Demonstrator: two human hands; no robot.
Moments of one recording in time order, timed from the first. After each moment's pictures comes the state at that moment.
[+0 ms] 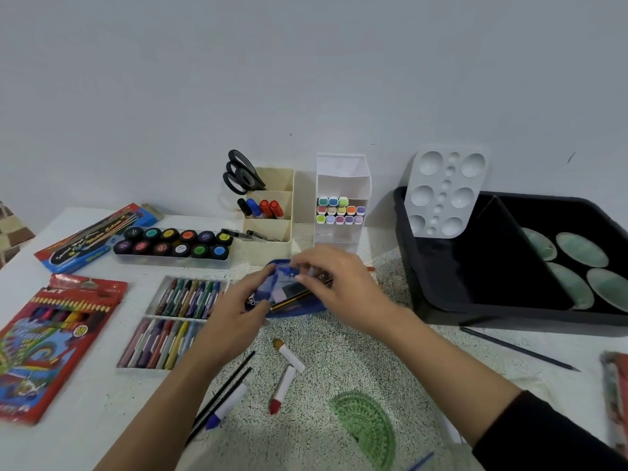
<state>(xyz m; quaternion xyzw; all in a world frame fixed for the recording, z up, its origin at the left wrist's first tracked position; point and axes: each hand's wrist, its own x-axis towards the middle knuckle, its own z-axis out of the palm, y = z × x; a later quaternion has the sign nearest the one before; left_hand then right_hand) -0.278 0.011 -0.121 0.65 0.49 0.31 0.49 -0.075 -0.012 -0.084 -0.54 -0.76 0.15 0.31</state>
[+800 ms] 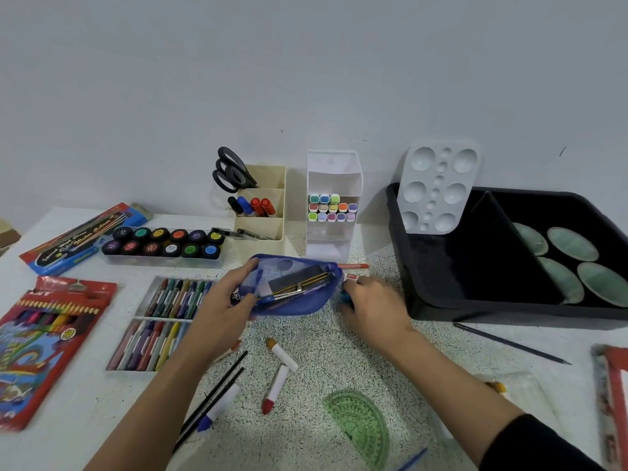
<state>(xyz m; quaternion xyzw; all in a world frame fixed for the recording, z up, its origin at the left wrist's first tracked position) -0.279 0.020 -0.128 0.64 0.52 0.32 0.47 -0.036 -0.032 -0.141 -0.74 -0.67 0.02 0.07</state>
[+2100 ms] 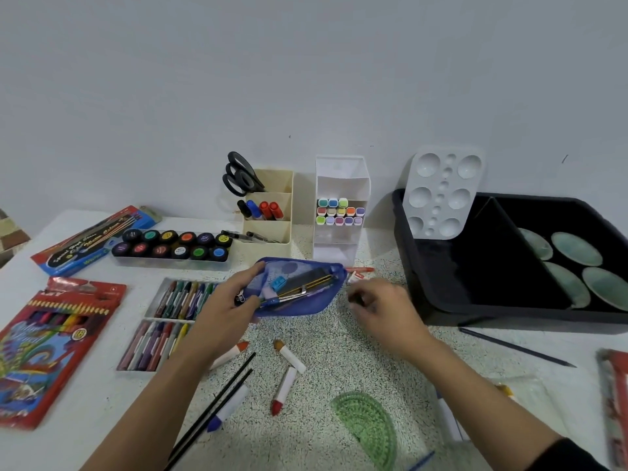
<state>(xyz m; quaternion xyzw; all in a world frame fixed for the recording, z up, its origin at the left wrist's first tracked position) -0.288 0.023 -0.121 0.64 0.51 0.30 0.49 -0.028 -0.046 -0.129 -0.72 -0.63 0.17 0.25</state>
